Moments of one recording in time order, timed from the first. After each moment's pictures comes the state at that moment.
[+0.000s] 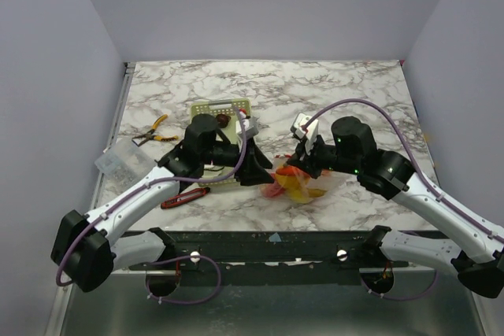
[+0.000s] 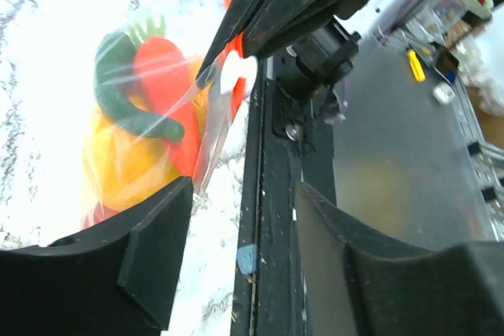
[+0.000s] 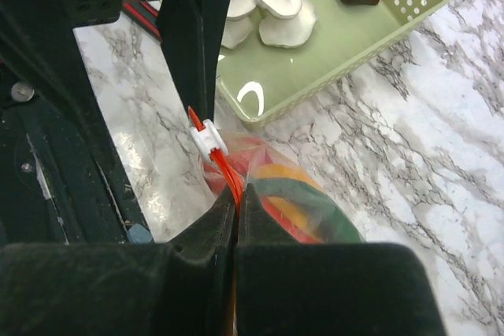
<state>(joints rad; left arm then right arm) -0.65 1.19 0.90 -0.04 0.97 -0.19 0.82 1.00 1.05 -0.53 -0.23 -0.20</state>
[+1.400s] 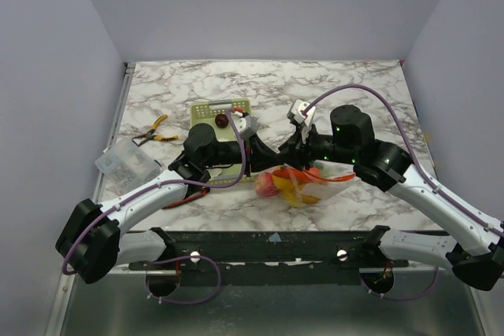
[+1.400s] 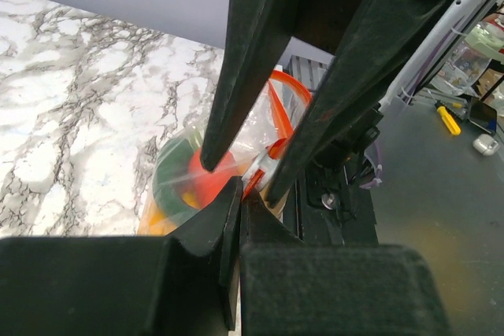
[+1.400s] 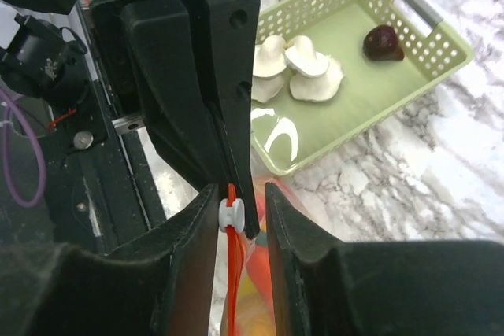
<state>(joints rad) -0.70 1.20 0.69 0.59 0.82 -0.32 0.82 1.06 1.15 -0.46 -0.33 -0.10</state>
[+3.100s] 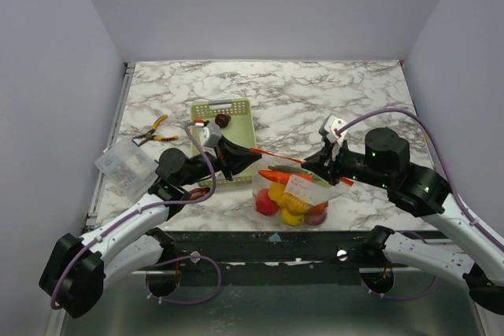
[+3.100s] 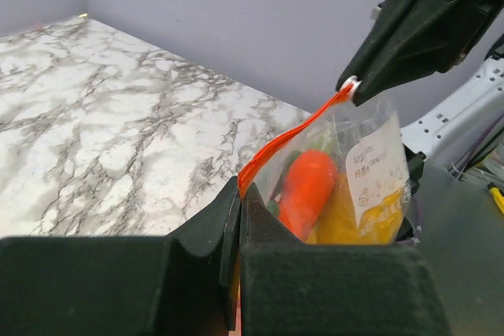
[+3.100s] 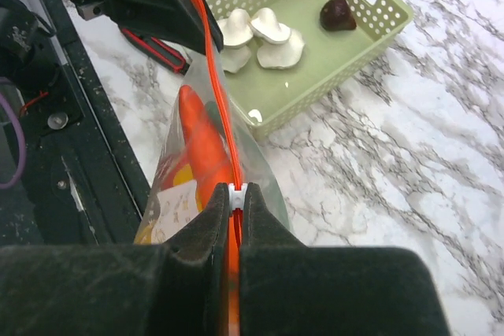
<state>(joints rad) -0.61 0.97 0.46 0.75 0.63 -0.44 0.83 0.82 1.06 -0.58 -0.19 -0.10</state>
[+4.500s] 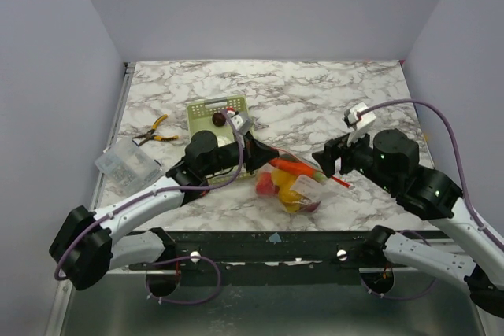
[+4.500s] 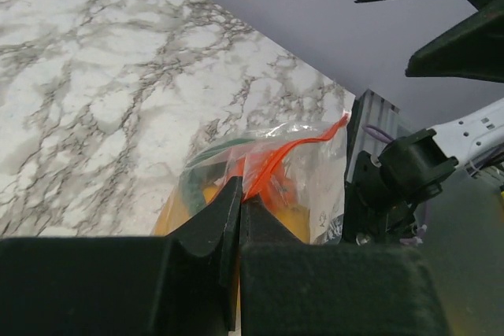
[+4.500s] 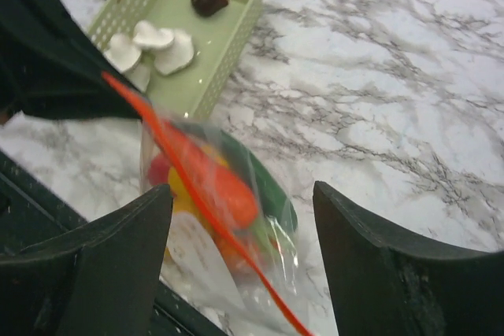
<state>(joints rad) -0.73 1.07 0.58 0.51 0.42 -0.41 0.83 0.73 1.06 -0.68 0.16 0.06</state>
